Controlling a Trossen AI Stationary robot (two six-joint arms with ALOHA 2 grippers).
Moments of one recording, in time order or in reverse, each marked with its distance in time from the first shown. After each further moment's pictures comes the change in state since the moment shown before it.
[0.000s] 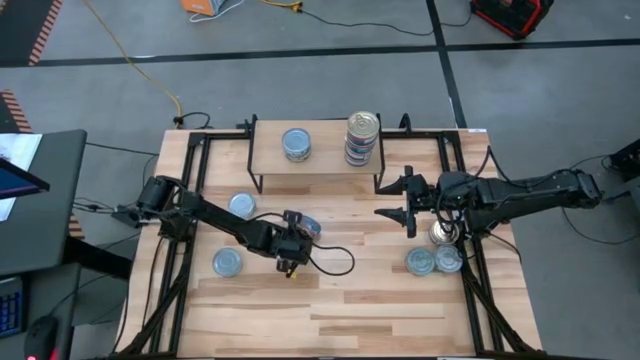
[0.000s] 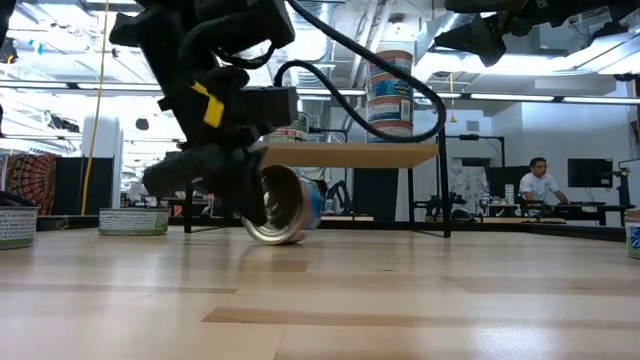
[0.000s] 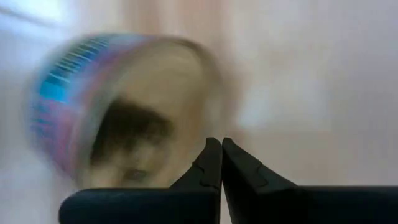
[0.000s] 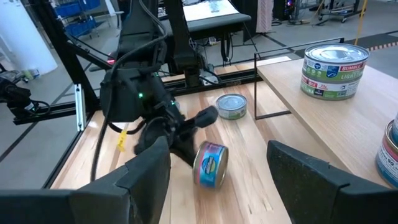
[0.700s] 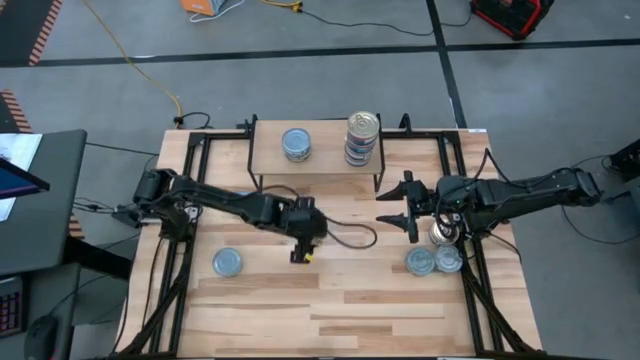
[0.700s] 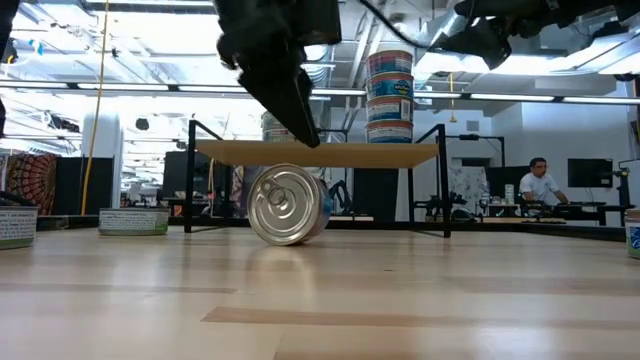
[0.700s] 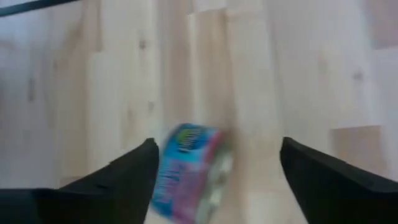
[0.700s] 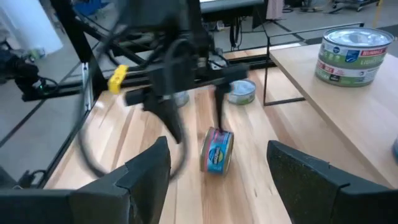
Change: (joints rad) left arm 0.149 -0.047 0.290 -0.193 0.254 0.003; right arm 0.039 -0.002 0.000 -0.062 -0.002 -0.015
